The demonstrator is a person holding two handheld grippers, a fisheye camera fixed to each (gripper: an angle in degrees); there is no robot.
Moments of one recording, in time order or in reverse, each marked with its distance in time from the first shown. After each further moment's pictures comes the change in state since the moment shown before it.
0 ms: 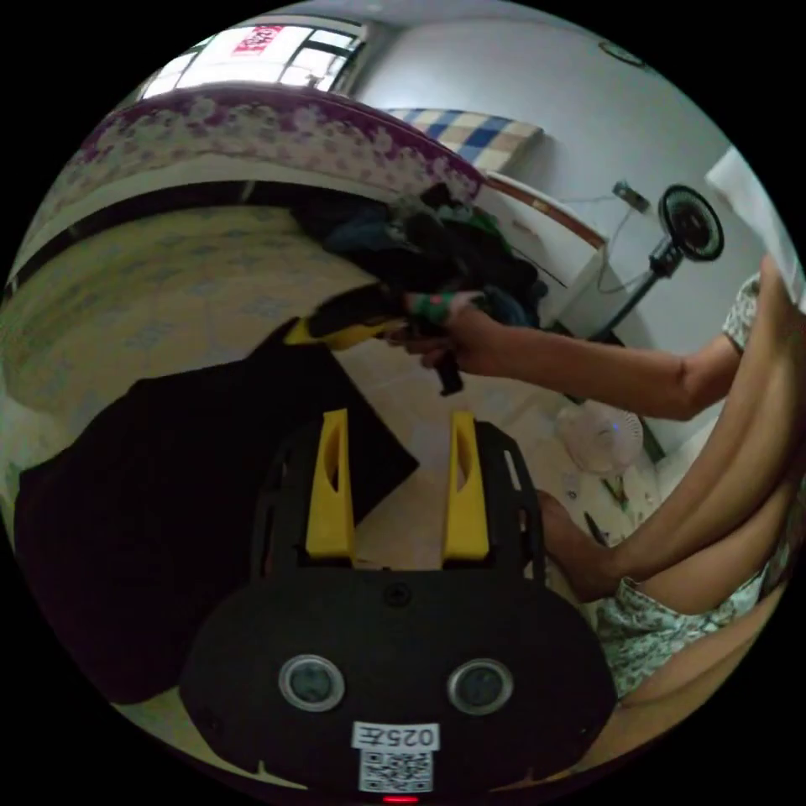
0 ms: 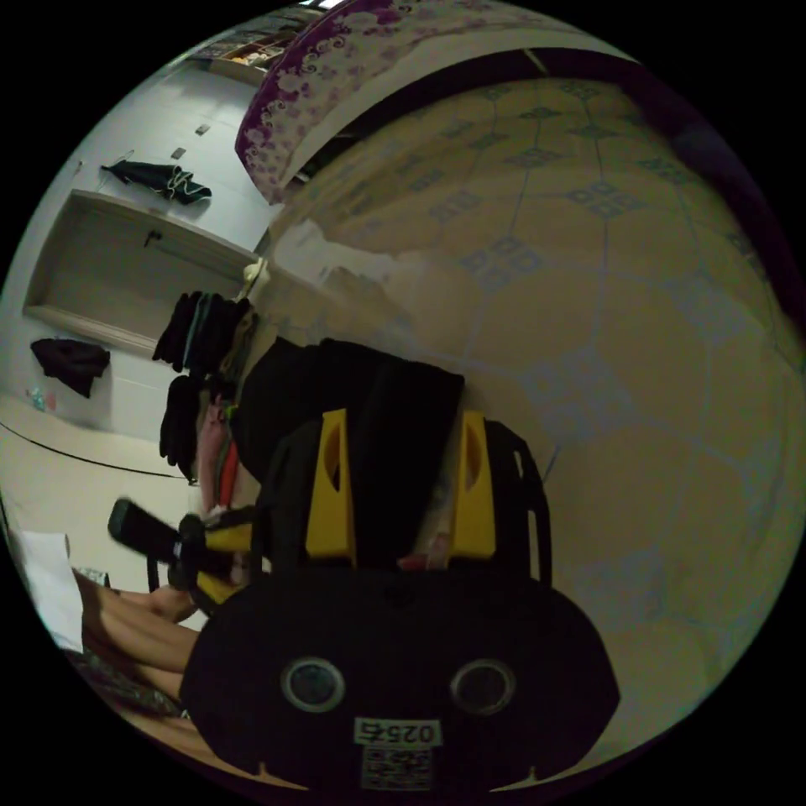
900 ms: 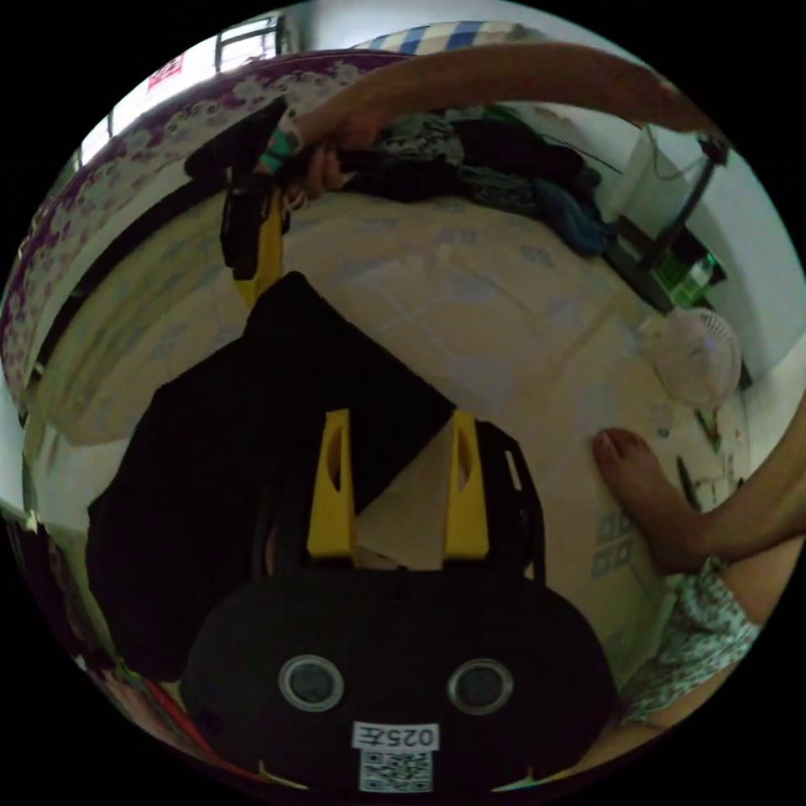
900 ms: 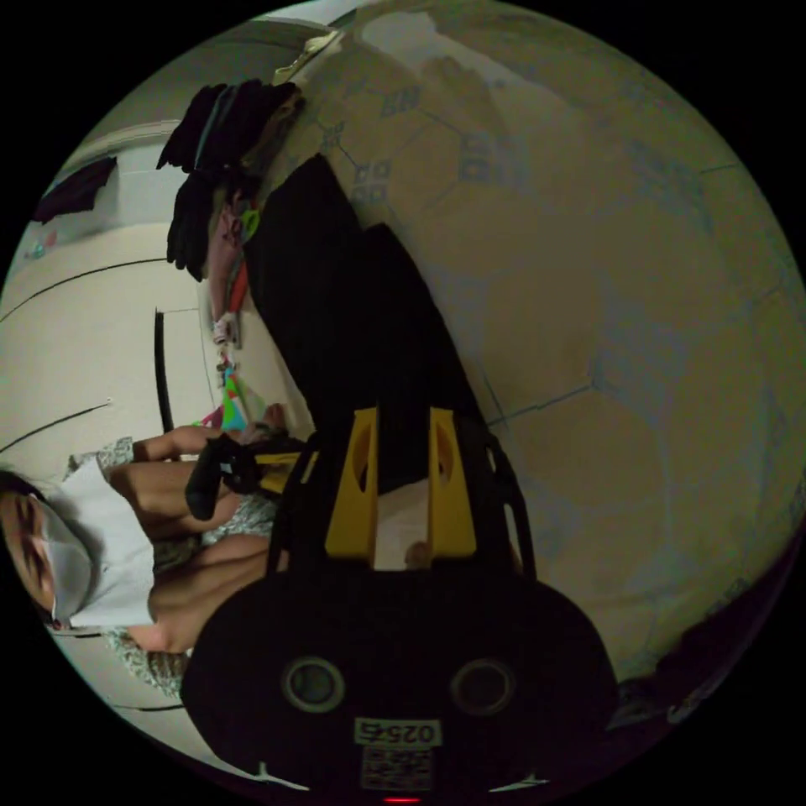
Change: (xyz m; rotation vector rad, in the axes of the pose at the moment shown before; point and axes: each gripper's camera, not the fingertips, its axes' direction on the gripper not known) left arm -0.023 0.131 0.300 -0.276 -0.320 0.148; right arm 0.111 -0.182 0.095 -0.812 -0.012 -0.435
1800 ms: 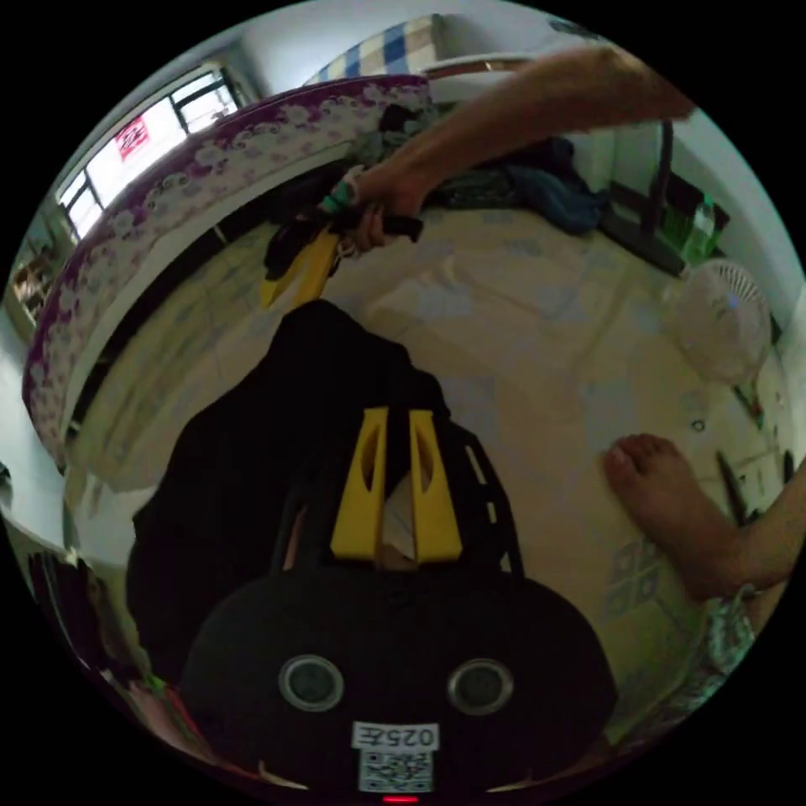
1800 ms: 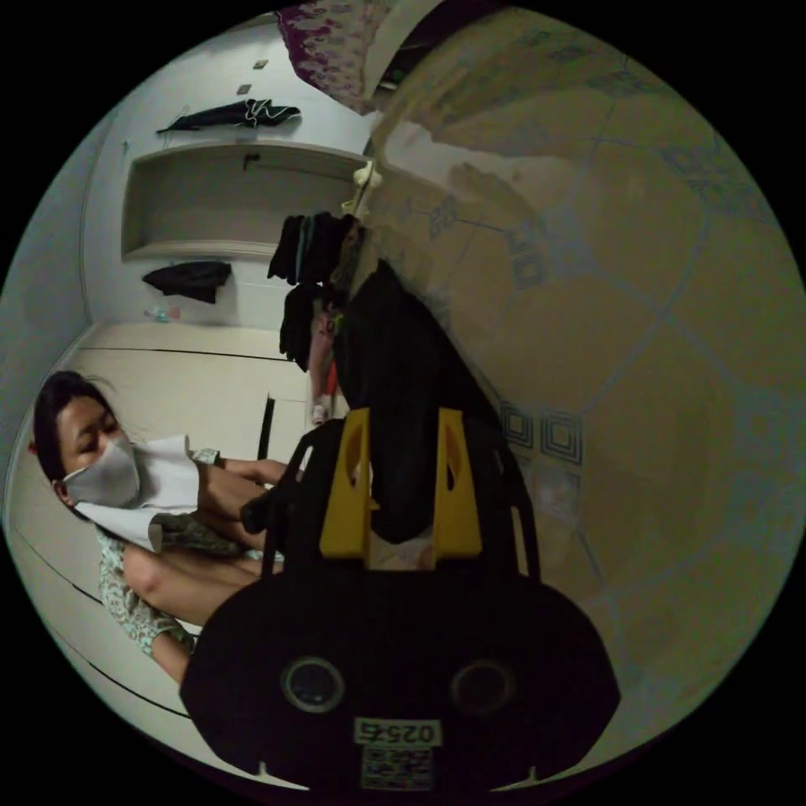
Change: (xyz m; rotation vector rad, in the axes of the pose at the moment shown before) left arm -0.038 0.001 -0.084 0.072 -0.168 0.125; right arm 0.186 0.249 0.079 0.473 -0.400 0.027
